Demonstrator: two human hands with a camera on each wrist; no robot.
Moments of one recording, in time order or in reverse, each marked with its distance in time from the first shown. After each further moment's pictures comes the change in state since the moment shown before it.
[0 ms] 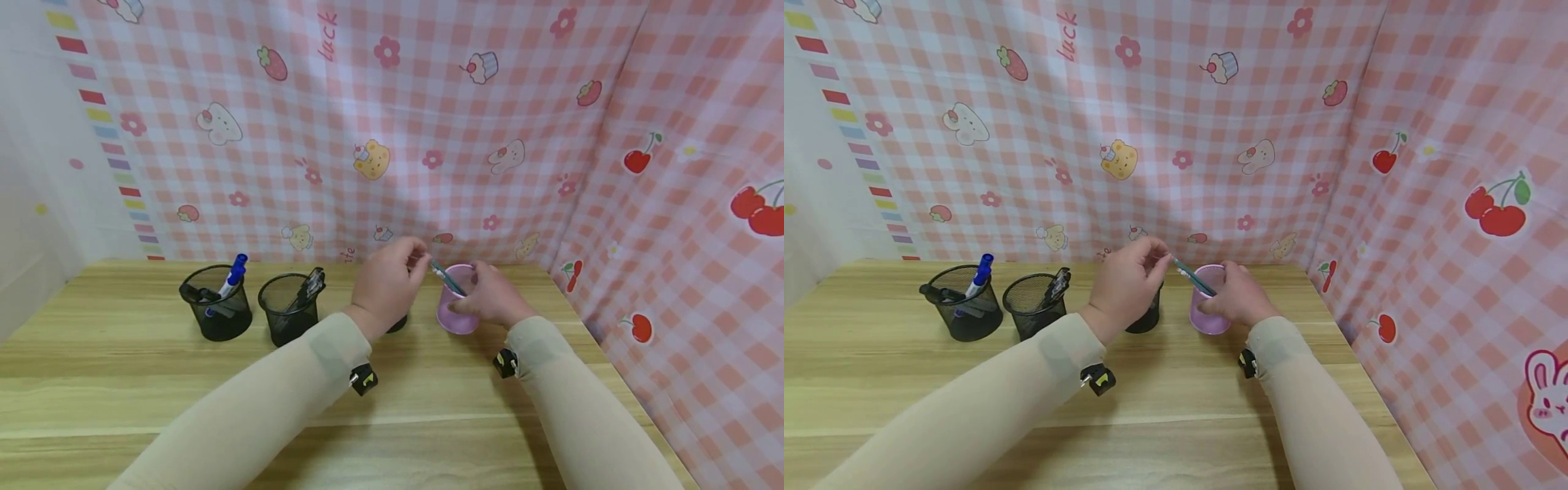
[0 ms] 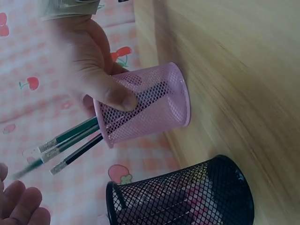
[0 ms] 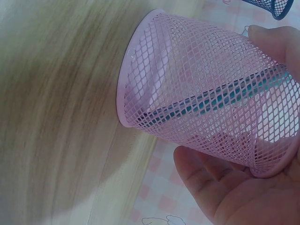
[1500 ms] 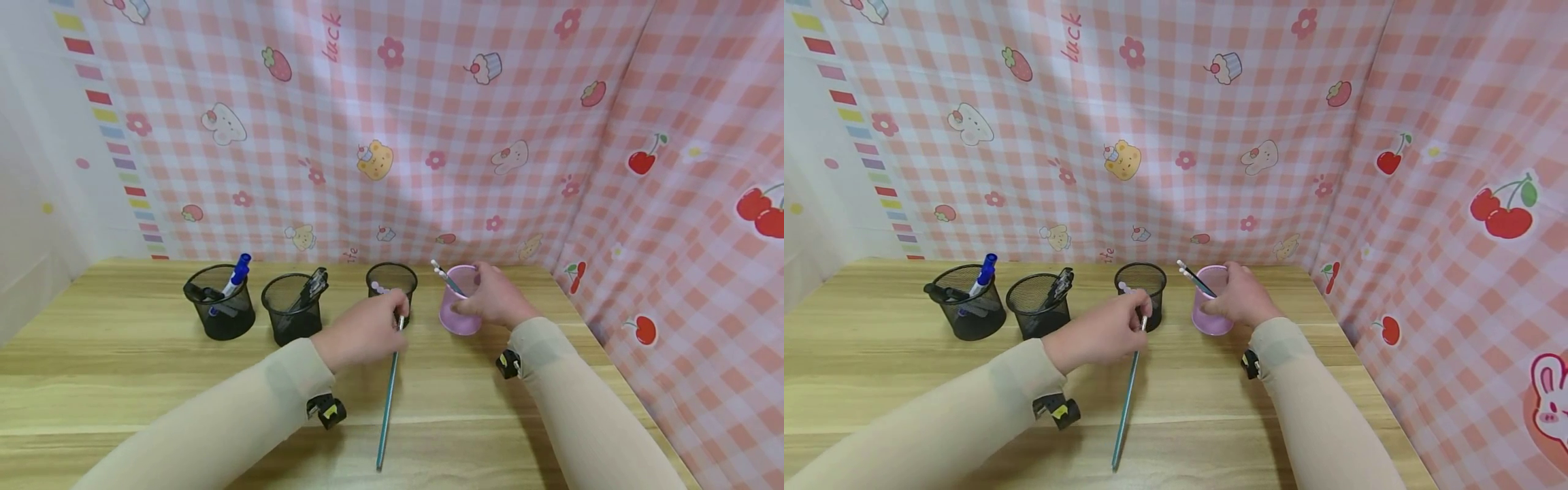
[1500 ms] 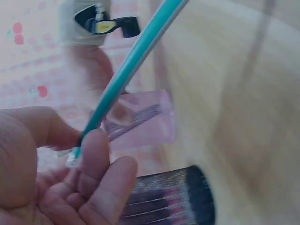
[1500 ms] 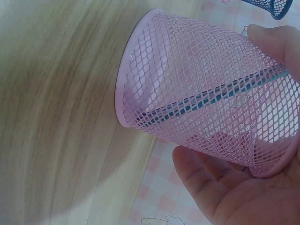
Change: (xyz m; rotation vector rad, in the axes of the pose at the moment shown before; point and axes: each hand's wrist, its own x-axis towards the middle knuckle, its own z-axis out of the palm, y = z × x) left_hand -0.044 -0.015 -0.028 -0.059 -0.602 -0.263; right_hand 0.002 0.003 0.001 0.010 0.004 -0.021
